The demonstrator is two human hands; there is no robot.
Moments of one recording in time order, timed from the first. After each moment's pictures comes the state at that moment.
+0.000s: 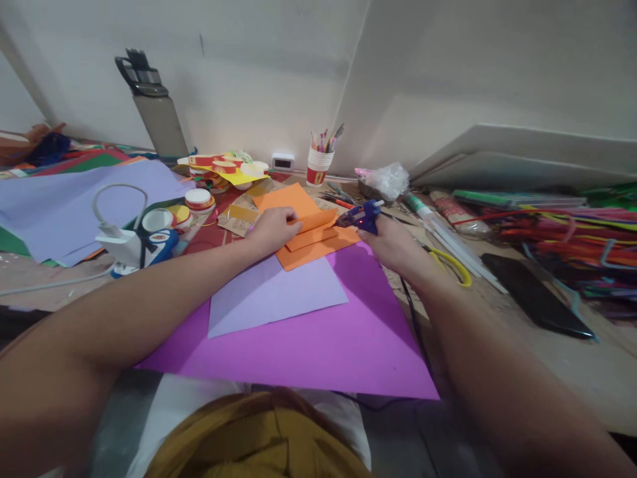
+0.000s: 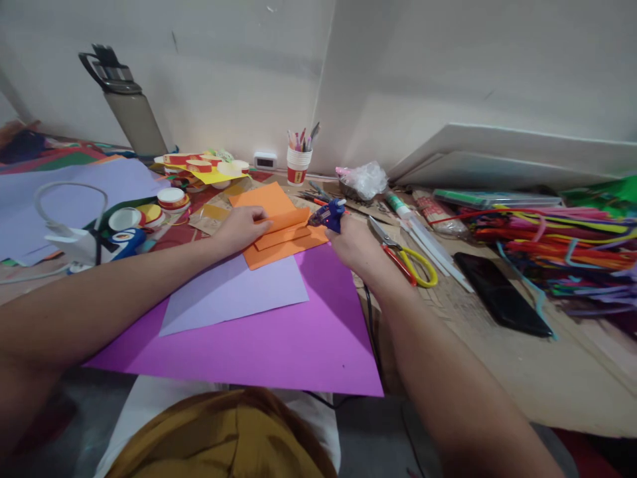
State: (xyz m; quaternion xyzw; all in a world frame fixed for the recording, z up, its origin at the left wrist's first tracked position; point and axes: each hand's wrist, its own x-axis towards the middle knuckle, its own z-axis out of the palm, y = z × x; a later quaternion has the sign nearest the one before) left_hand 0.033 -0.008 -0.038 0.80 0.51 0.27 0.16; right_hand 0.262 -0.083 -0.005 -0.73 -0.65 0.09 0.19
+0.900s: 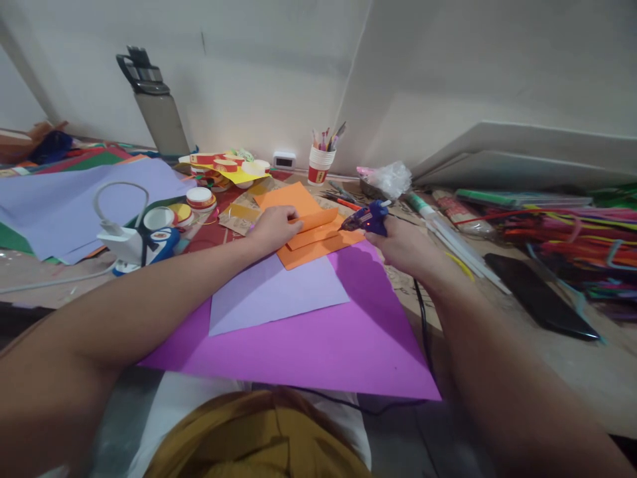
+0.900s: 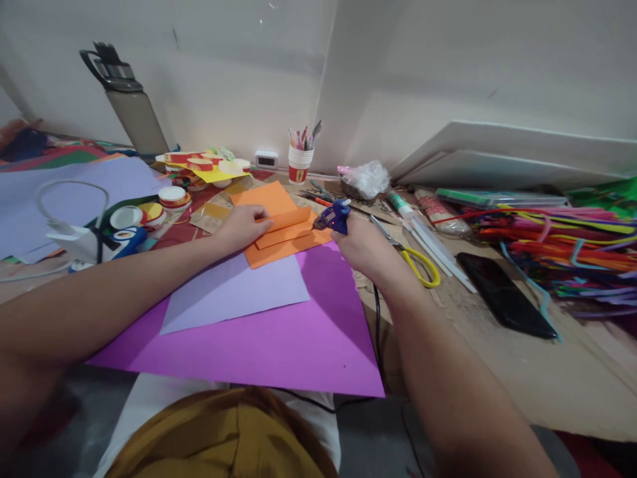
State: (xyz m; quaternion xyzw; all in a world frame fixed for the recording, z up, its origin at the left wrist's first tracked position) left_hand 0.032 -0.007 -0.038 0.80 0.51 0.26 0.16; right_hand 0.266 -0.096 0.008 -0.73 -0.66 0.09 0.17
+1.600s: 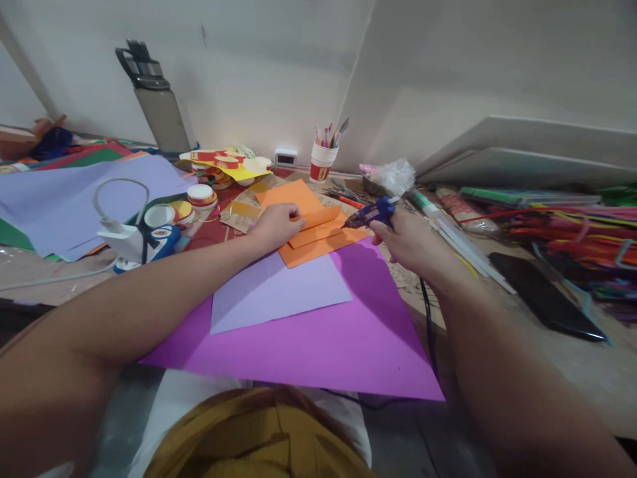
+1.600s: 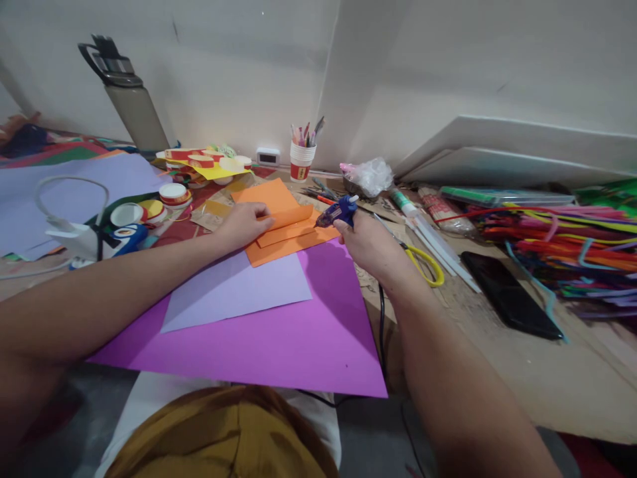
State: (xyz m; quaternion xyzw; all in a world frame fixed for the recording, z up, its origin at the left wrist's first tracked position) left_hand 0.033 -0.006 -0.038 0.81 0.51 0.25 0.16; right_hand 0.276 -0.091 0.002 -0.72 -0.66 0.10 0.18
